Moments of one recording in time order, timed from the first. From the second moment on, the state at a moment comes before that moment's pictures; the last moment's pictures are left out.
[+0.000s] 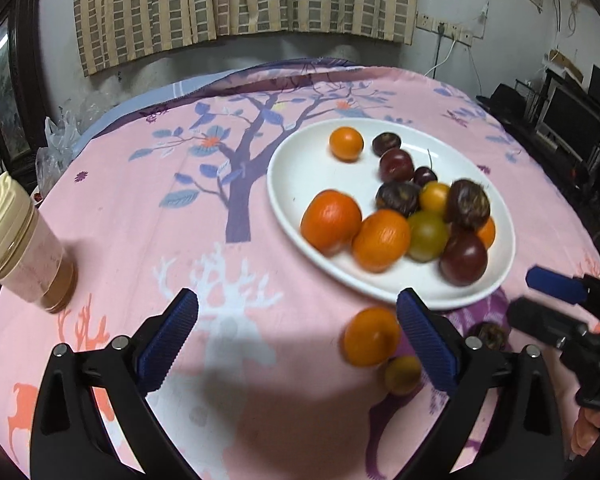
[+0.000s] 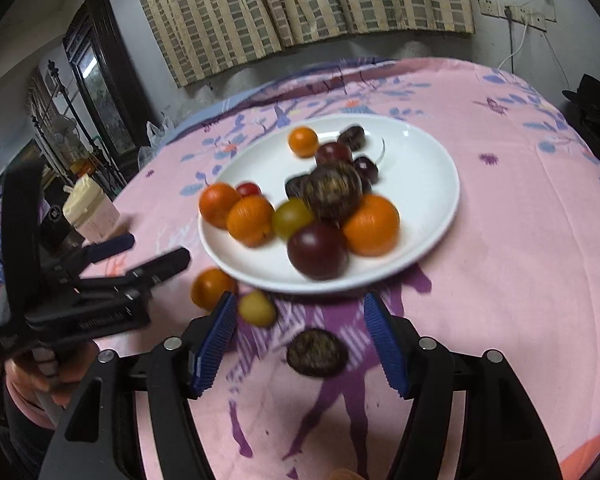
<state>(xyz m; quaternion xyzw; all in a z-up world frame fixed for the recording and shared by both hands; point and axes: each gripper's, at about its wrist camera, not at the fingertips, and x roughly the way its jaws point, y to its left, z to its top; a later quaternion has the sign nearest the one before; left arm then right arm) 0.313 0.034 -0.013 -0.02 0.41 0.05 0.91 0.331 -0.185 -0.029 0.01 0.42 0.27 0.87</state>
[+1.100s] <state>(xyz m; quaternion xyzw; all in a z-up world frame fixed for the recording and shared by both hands) 0.288 0.031 -0.017 -0.01 0.42 -0.01 0.91 0.320 -0.171 -0.046 -0.06 0.43 0.25 0.87</state>
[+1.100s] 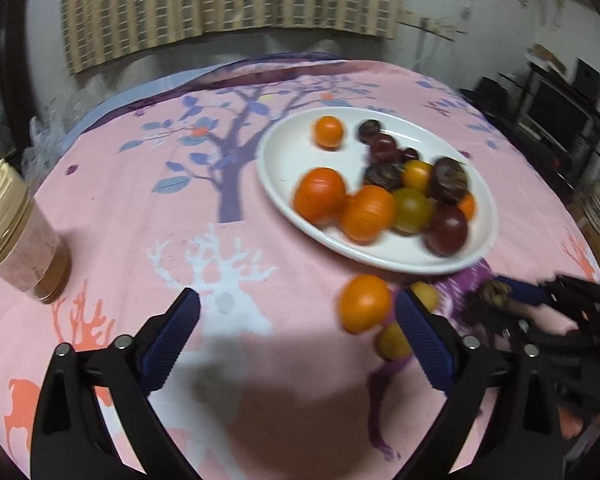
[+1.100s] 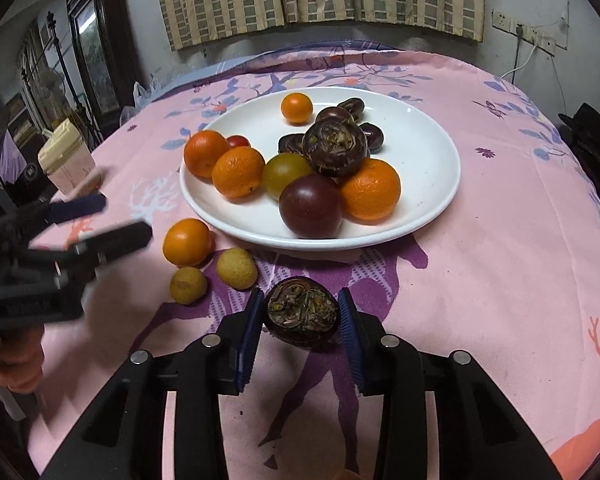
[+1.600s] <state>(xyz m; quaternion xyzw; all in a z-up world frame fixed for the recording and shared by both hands) 0.279 -0.029 -0.048 0.07 0.44 -0.11 0.89 0.320 -0.175 -0.041 -0.05 0.42 0.24 0.87</state>
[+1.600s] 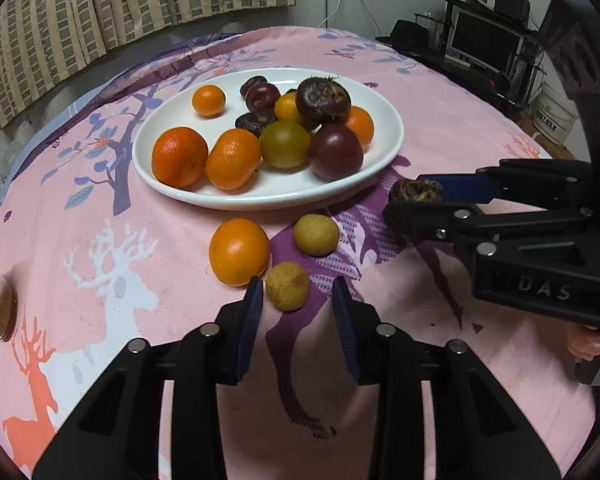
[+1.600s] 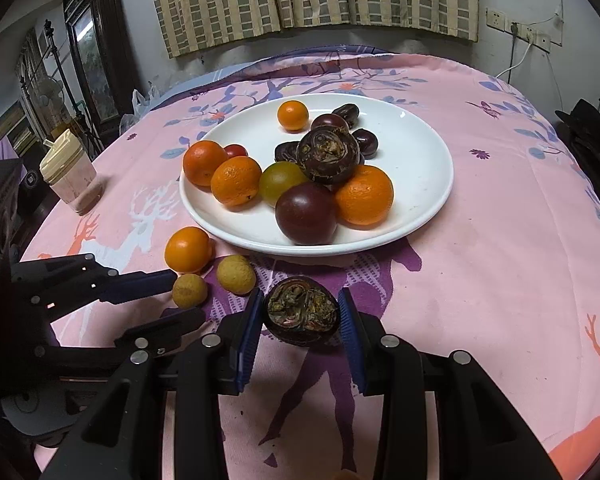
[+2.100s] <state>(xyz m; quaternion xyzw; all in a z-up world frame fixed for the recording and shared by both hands) 0.272 -0.021 -0.030 0.05 0.41 -0.11 0.90 0.316 -0.184 -0.027 -0.03 0.40 0.26 0.88</state>
